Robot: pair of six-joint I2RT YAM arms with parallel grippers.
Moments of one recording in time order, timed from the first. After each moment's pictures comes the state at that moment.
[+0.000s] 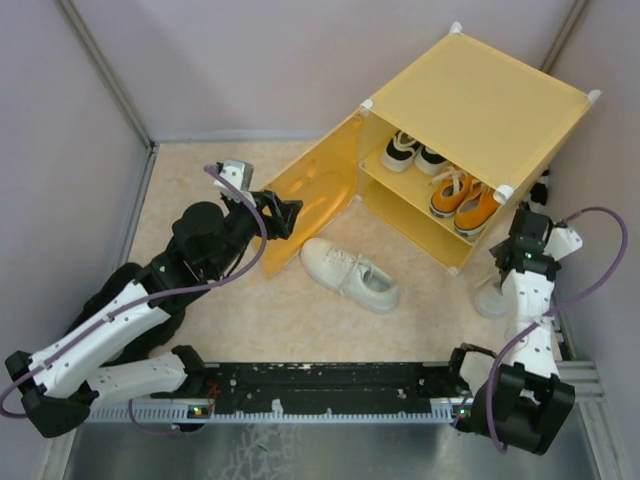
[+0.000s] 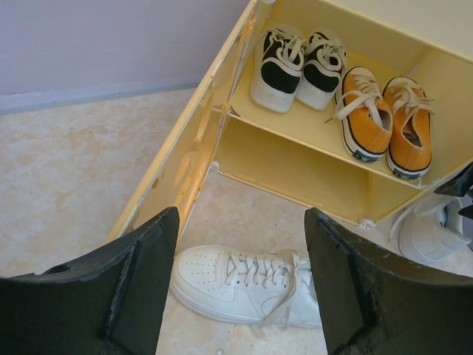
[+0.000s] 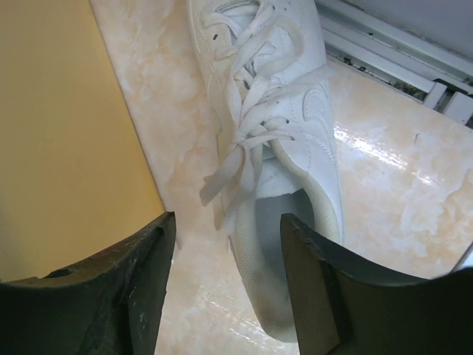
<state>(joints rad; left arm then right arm) -0.88 0.97 1.07 -0.14 -0.36 -0.29 -0.33 1.00 0.79 -0.67 0.38 0.70</state>
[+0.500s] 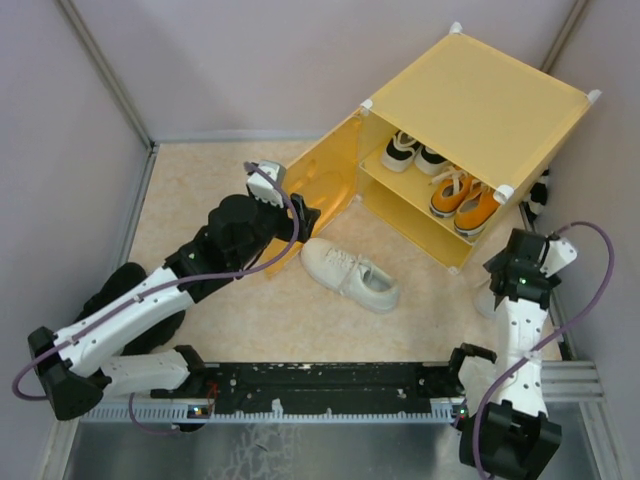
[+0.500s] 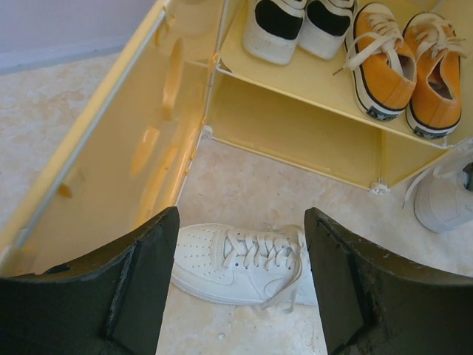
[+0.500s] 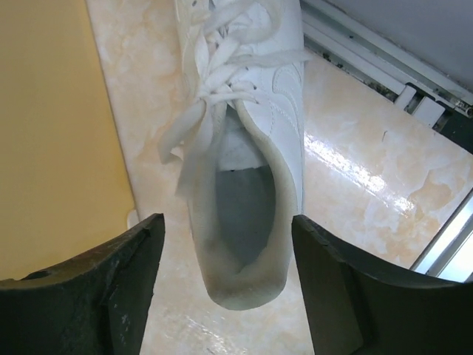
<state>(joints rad) -0.88 1.10 1.07 -0.14 -0.31 -0.29 -0.33 0.80 0.70 -0.71 0.39 0.56</state>
